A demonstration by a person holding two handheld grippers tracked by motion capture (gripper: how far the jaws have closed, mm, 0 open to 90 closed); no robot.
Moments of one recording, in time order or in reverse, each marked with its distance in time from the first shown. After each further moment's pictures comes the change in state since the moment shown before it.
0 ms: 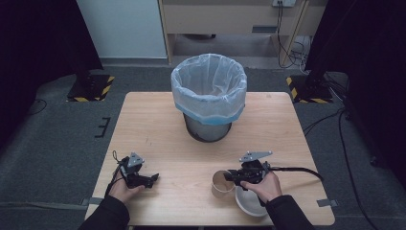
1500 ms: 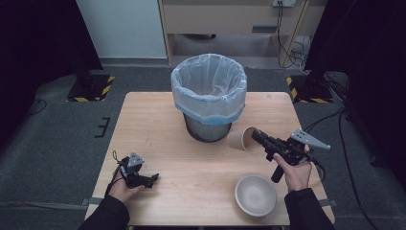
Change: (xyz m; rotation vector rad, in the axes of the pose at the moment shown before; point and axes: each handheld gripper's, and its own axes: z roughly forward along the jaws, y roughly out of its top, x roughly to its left) left arm 0.000 0.000 0.000 0.000 0.000 0.000; right arm -0.026 0.038 -0.105 -0.693 -0.066 0.104
